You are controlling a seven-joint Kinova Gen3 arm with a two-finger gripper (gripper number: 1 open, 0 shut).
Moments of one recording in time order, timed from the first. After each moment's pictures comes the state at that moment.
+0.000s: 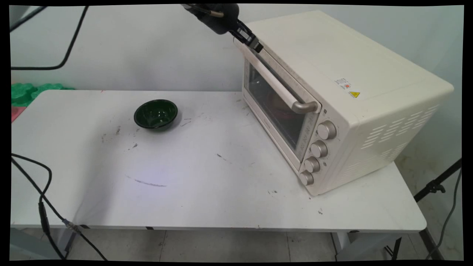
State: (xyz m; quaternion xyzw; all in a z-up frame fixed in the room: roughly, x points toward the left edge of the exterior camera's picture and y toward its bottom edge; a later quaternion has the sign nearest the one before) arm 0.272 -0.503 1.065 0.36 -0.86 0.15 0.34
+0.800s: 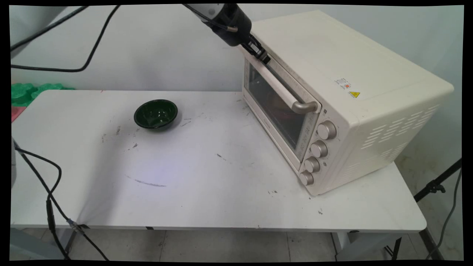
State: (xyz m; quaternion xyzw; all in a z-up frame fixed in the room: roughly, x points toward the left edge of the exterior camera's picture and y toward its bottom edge) arm 0.248 -0.529 1.036 0.34 -0.87 0.15 0.32
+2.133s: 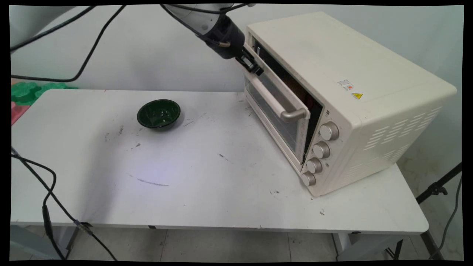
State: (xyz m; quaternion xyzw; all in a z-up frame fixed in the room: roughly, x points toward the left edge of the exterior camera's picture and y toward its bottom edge) arm 0.261 -0.510 1.002 0.34 -0.88 0.14 0.30
